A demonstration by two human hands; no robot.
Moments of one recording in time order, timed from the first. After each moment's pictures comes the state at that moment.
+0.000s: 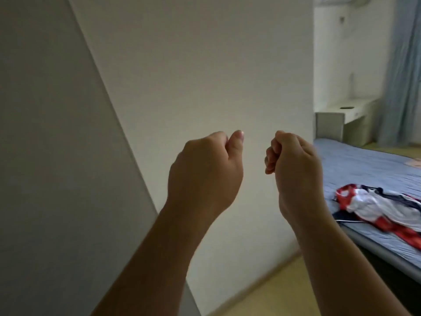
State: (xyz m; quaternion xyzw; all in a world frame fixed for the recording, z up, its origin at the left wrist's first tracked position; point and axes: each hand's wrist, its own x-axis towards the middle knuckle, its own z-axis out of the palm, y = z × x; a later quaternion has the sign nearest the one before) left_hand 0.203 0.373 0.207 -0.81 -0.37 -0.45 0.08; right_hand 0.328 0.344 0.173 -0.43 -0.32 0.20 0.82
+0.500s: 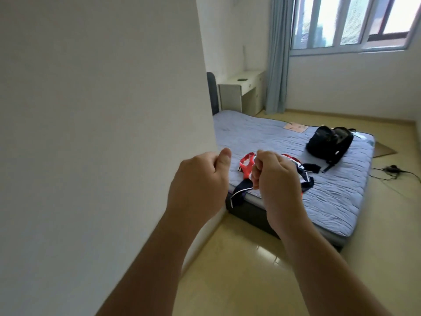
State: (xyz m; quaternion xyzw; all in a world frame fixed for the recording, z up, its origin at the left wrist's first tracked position) left_hand 0.506 0.468 0.085 -0.88 -0.23 -0.36 -0.20; right_hand 0.599 0.372 0.065 -0.58 -0.19 0.14 0.78
